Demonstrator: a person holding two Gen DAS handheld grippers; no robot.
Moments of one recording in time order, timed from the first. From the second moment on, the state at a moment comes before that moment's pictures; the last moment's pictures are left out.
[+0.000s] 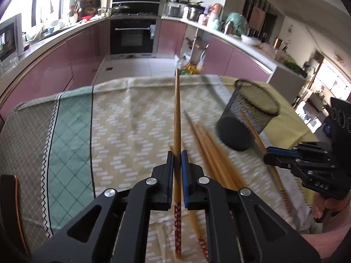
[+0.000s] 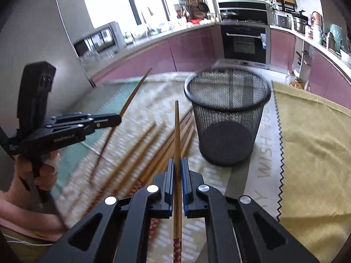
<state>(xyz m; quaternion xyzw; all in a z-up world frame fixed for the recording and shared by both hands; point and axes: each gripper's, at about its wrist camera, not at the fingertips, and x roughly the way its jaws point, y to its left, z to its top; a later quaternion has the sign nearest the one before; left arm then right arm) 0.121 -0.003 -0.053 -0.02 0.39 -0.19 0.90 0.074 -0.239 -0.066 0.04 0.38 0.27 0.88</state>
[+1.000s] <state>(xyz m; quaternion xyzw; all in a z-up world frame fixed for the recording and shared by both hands) 0.133 -0.075 0.094 -0.04 0.24 -0.31 0.92 0.112 -0.308 0.067 0.10 0.21 0.26 0.94</state>
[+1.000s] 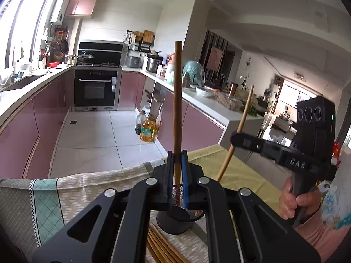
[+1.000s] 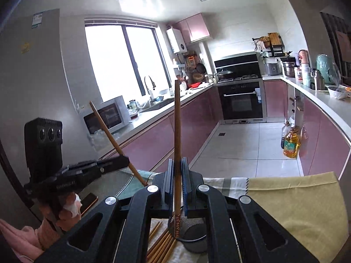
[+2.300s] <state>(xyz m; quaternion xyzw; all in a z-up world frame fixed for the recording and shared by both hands) 0.156 -0.044 -0.015 -0.02 0.33 -0.23 0.91 0.112 -0.287 0.016 0.05 0.29 0.24 0.93</state>
